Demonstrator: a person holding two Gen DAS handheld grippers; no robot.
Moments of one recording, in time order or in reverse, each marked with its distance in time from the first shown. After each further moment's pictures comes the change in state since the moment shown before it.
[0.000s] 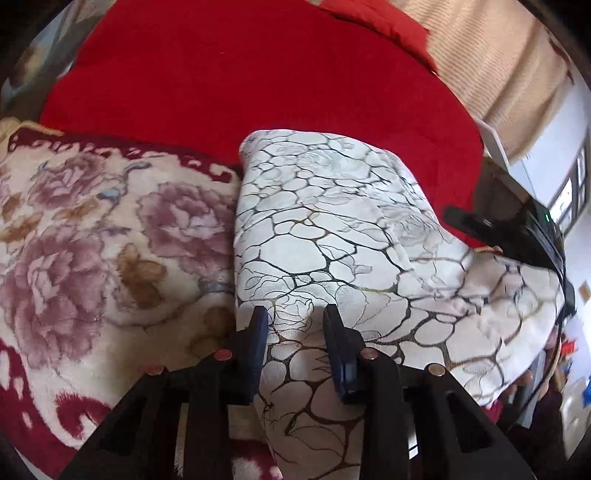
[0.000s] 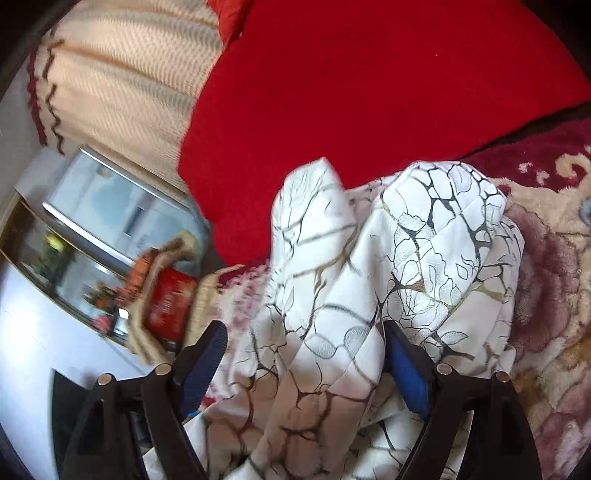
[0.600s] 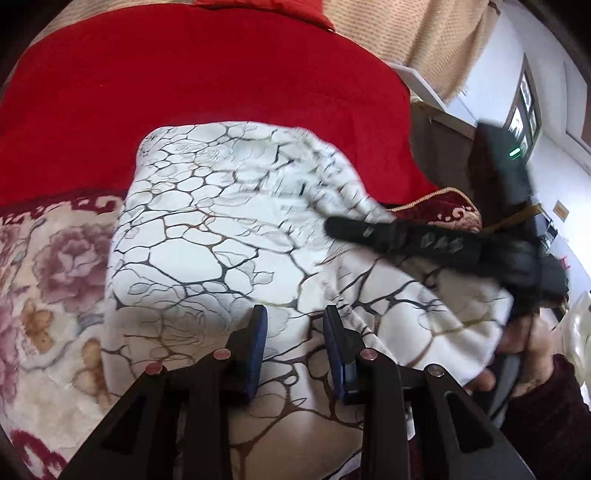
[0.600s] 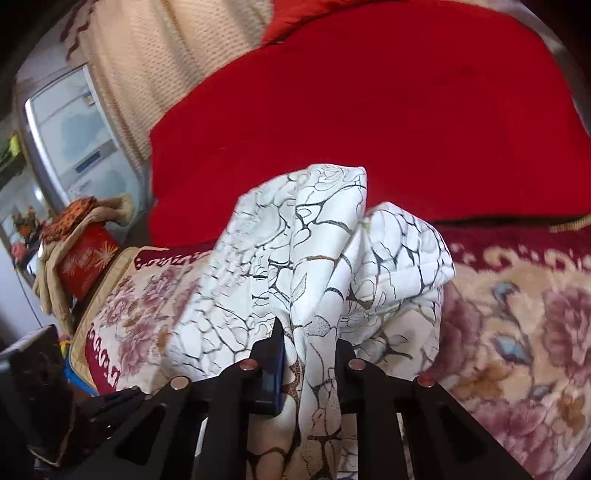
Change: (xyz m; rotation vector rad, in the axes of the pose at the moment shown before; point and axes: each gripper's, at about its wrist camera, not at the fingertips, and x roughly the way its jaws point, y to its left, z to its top) left arm 0.035 -0.097 -0.011 0.267 0.026 -0.116; right arm -0.024 0.014 -0.023 -0.312 -0.107 -0.335
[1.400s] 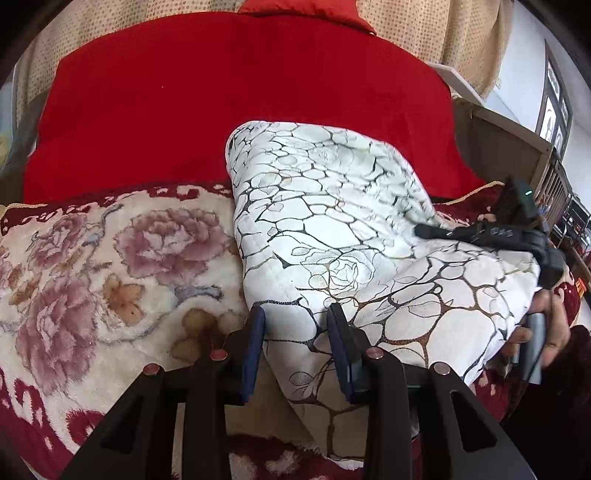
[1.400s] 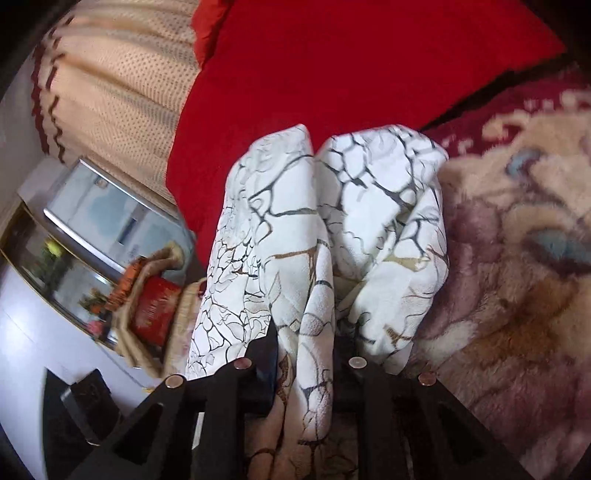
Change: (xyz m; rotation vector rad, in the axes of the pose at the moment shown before) left arm -0.031 0.066 -0.025 -0.007 -0.020 0.201; right arm 0.032 -0.089 -0.033 0.314 0.027 0.318
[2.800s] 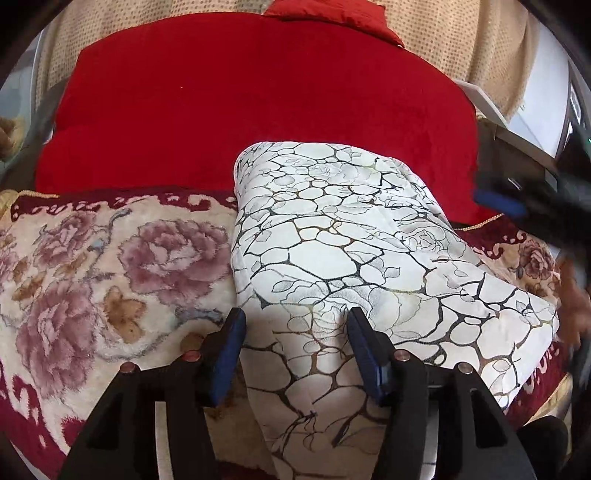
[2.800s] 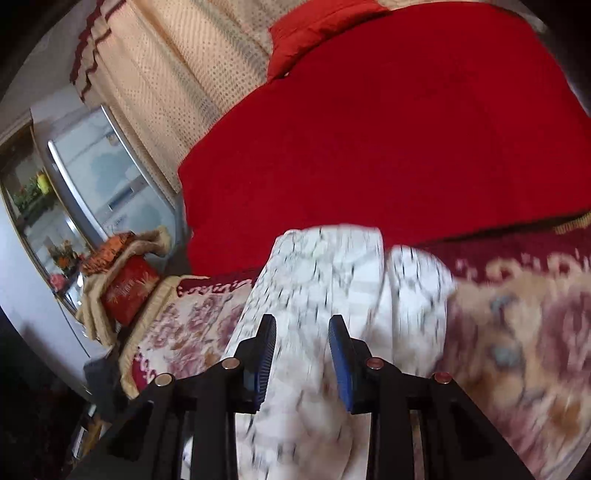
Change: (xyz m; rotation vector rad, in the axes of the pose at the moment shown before) left arm 0.005 -0.011 0.020 -0.081 -0.029 0.051; right arm -0.058 0.111 0.038 -0.299 -0.064 -0.158
